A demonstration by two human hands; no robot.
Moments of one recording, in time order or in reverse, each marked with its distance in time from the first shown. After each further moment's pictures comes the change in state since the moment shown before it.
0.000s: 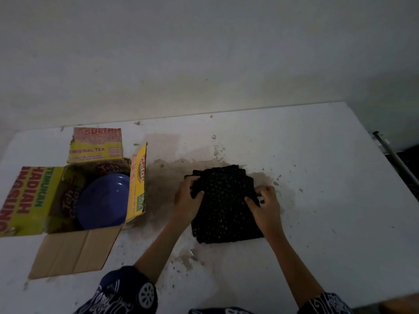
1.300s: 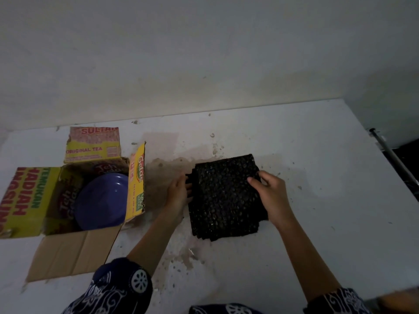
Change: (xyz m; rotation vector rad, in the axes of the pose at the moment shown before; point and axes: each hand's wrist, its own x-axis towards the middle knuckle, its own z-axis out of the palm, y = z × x) left_hand 0.023 -0.005 -0.008 -0.574 0.014 -0.384; right_hand 0.018 -0.046 -0.026 0.332 -0.078 0.114
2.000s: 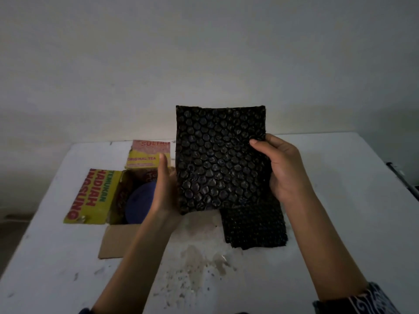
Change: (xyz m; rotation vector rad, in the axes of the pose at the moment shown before) left_hand -0.129 0.096 -0.092 -0.491 -0.358 0.182; right_hand -0.064 -0.178 0.055 0.582 -0.214 -0.096
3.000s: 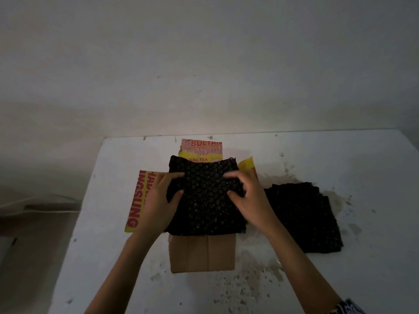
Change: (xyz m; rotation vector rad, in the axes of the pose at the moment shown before) left_hand 0.009 0.078 -0.165 1.388 0.215 0.421; right_hand 0.001 0.135 0.122 -0.902 -0.215 -0.091
